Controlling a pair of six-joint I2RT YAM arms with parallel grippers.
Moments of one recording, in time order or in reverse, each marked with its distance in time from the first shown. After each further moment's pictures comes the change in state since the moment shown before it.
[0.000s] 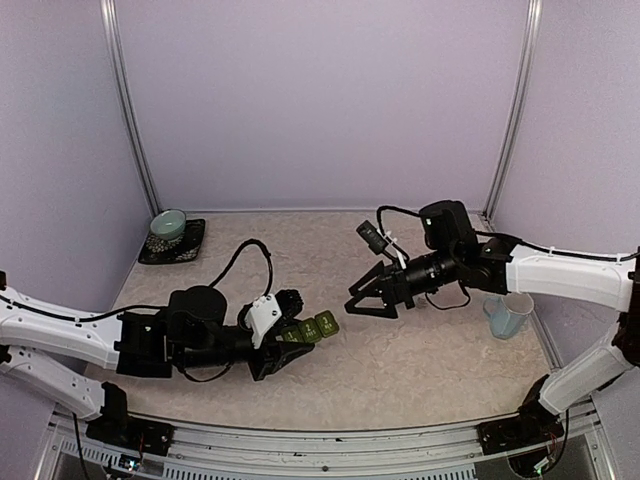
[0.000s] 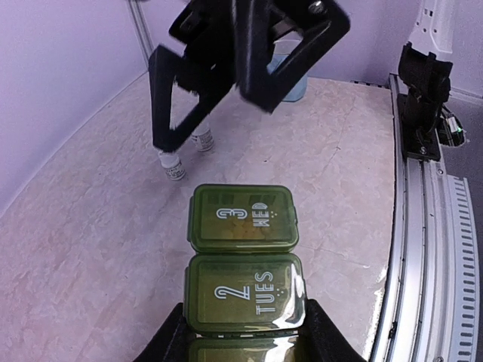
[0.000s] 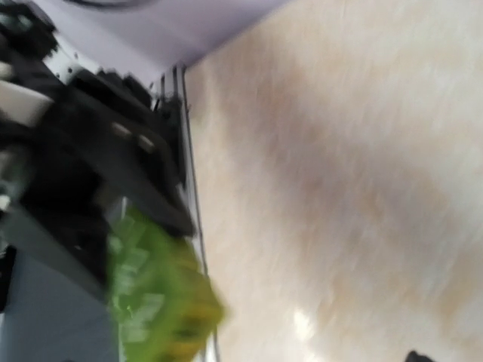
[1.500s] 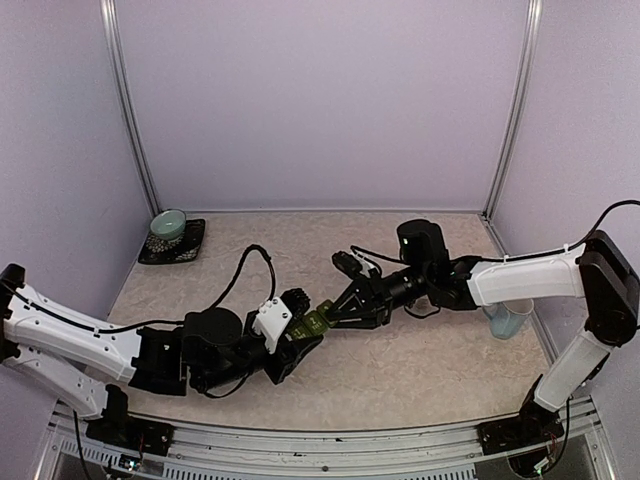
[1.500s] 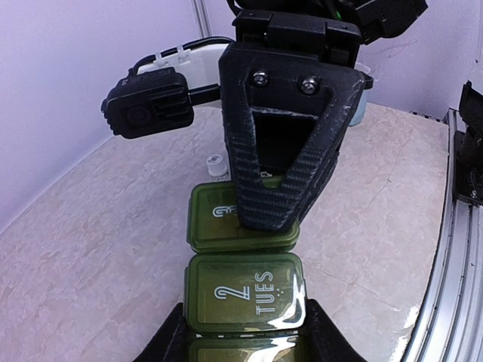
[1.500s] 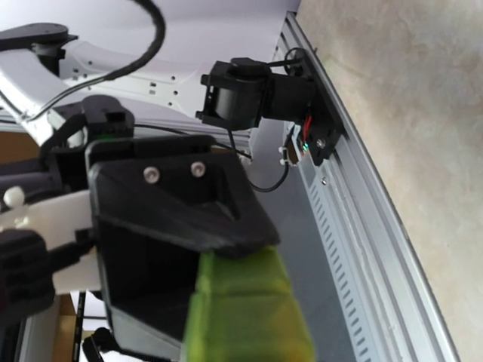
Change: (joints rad) left arm -0.117 0.116 0.006 0.162 -0.329 -0.073; right arm 0.038 0.233 -0.060 0.415 -0.296 0.837
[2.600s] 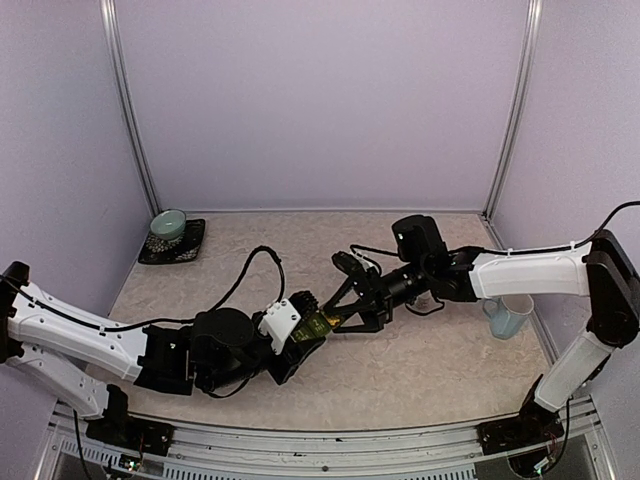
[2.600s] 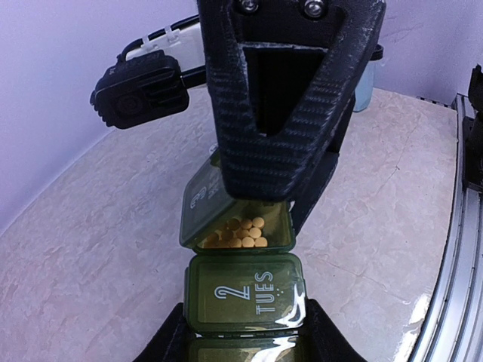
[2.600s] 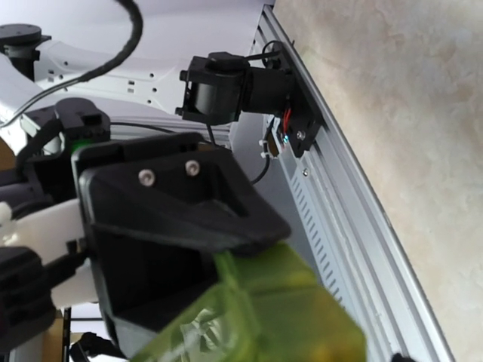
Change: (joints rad) left arm -0.002 0.031 0.035 -0.052 -0.010 0.015; right arm 0.001 -0.013 0.064 -0.198 0.029 -0.098
